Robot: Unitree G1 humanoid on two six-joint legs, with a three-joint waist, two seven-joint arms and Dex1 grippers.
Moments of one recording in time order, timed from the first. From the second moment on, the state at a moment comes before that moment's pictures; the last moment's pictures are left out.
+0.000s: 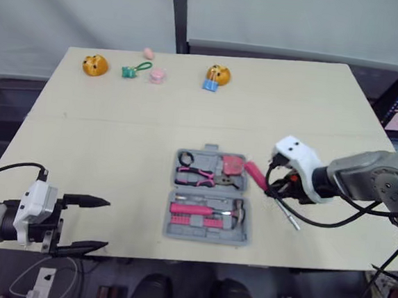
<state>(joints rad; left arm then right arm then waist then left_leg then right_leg) 0.25 0.91 0.41 -0.22 -0.59 0.15 -1.36 -0.94 -0.98 0.36 -0.37 0.98 1.61 0.43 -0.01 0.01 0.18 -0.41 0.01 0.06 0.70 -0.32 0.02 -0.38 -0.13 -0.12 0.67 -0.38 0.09</state>
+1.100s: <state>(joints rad) 0.26 0.94 0.43 -0.22 -0.55 0.13 -1.44 -1.28 -0.53 0.90 -0.23 1.05 1.61 0.32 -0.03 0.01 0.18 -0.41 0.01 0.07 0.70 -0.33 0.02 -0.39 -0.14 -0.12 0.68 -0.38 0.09</state>
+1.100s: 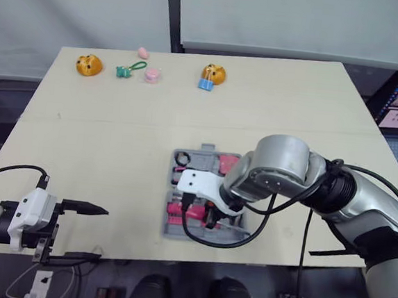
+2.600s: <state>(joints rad) 0.28 0.92 0.41 -0.21 -0.53 0.07 -1.43 -1.33 -0.33 1.14 -0.12 0.69 1.60 0.57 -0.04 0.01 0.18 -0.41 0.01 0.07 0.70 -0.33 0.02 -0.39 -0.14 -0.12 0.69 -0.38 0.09</state>
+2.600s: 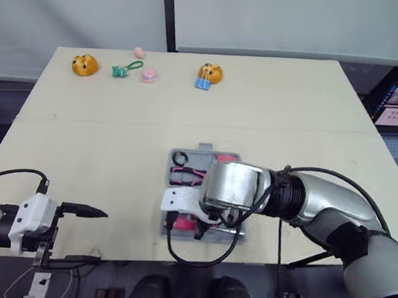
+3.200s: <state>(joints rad) 0.27 0.91 0.37 -0.19 -0.51 0.04 -1.41 -1.34 -0.25 1.18 -0.11 0.65 1.61 0.62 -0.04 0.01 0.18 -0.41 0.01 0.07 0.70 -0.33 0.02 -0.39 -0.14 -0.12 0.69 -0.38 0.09</state>
